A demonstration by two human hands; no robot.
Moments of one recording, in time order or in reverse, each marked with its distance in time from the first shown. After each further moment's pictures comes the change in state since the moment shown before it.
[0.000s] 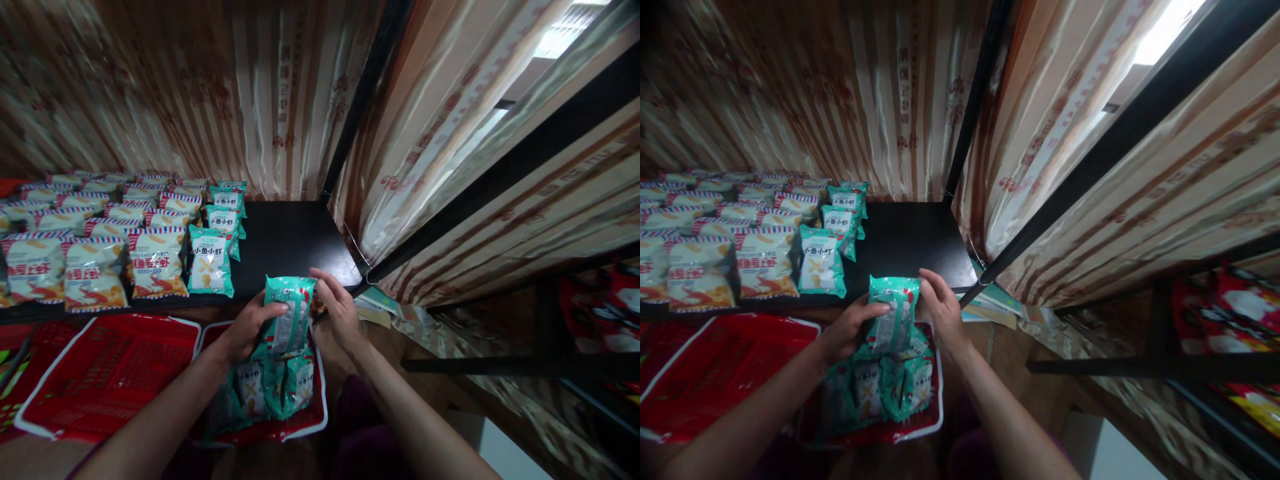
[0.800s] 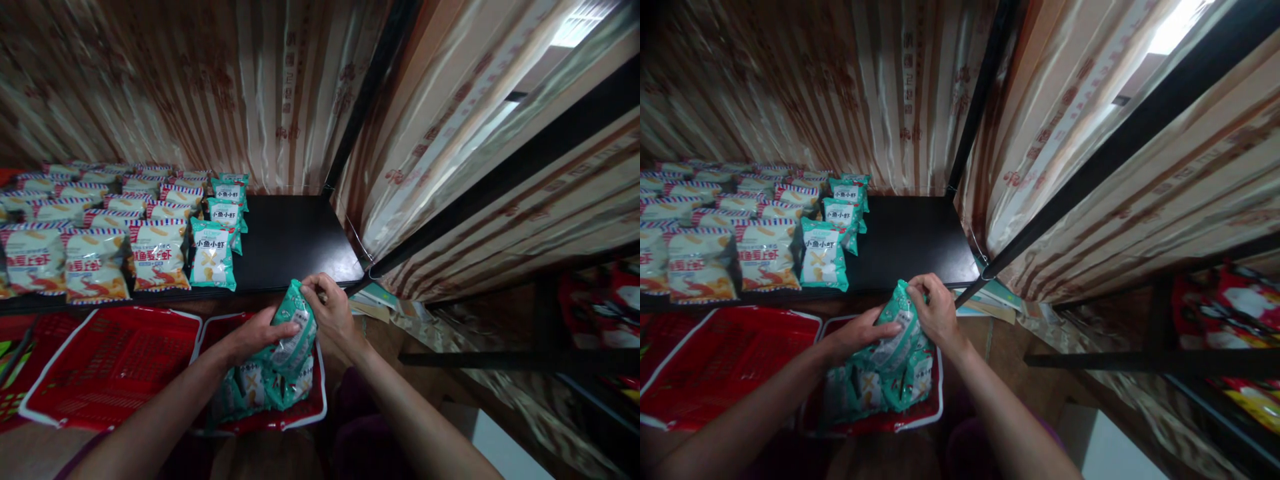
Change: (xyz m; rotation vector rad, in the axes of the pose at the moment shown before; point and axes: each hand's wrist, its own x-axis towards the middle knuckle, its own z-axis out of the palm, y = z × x) left_hand -0.005 -0.019 -0.016 0.278 -0.203 -0.114; right_hand 0.001 0.009 0.008 -0.432 -0.070 -0.301
